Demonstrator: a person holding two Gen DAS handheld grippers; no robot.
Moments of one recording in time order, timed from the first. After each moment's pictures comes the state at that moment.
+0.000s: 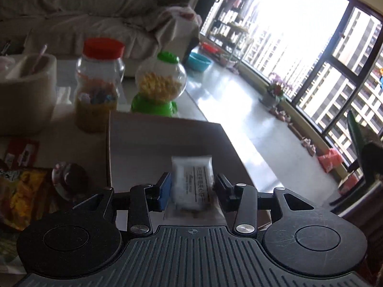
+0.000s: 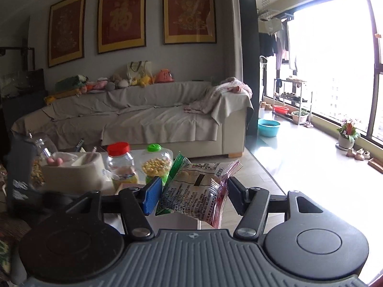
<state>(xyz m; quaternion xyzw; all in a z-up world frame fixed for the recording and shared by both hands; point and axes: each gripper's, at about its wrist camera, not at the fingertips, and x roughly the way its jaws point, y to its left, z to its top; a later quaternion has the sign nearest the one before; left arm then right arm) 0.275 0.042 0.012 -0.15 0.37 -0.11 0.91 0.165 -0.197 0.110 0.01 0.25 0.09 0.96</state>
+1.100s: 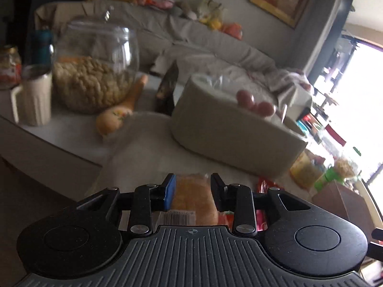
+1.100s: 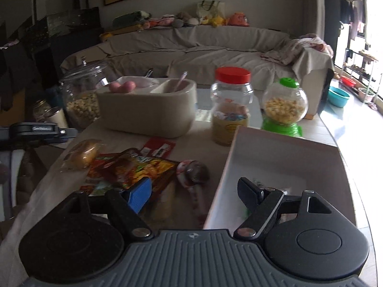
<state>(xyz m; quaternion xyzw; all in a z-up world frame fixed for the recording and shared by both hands) 0.173 0.352 -0.015 -0.23 0.28 0.13 0.92 0.188 0.014 0.024 -0.05 0.36 0.27 0.89</state>
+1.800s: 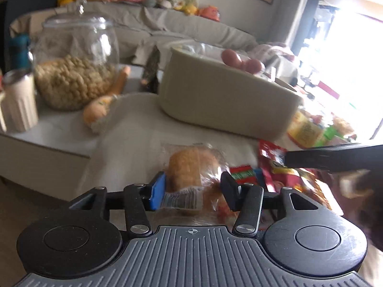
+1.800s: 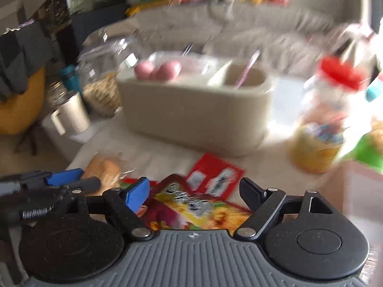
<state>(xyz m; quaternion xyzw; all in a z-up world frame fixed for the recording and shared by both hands) 0.165 0.332 -0.037 -0.18 0.31 0.08 0.93 0.291 0.136 -0.025 -0.06 0.44 0.34 0.83</state>
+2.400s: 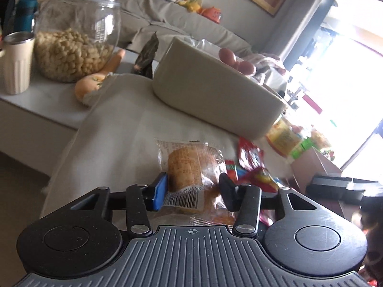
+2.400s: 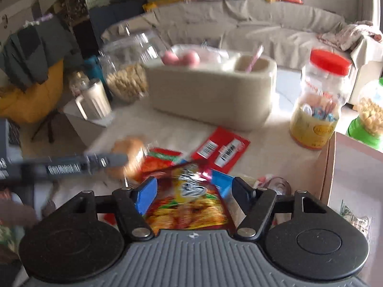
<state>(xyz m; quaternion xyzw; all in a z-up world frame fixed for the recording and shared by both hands) 0.132 0.331 -0.043 -0.26 0.29 0.06 0.92 0.221 0.088 0.011 -0.04 0.41 0.38 0.83</state>
